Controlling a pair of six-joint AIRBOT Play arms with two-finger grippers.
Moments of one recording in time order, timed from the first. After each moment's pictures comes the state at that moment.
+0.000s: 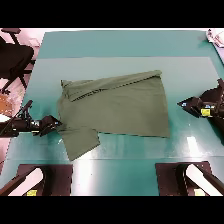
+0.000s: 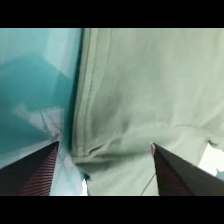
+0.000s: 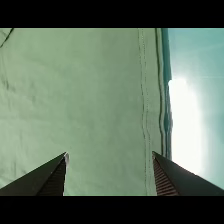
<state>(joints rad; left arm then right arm) 0.45 -1.02 0.50 0.86 -1.10 -1.17 -0.59 -0.97 0.69 -0.73 1.24 1.09</state>
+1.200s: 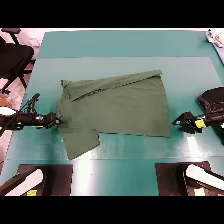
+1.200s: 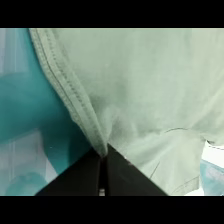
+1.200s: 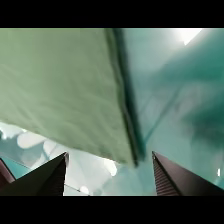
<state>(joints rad) 0.33 -1.07 0.58 0.84 -1.08 -1.10 -0.58 -1.22 0.69 -0.99 1.45 1.21</state>
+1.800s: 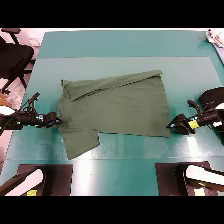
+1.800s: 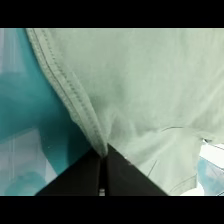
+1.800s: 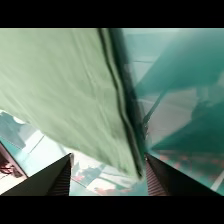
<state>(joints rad) 0.33 -1.07 0.58 0.84 -1.09 -1.10 -0.48 -1.33 0.69 -1.00 1.41 1.21</state>
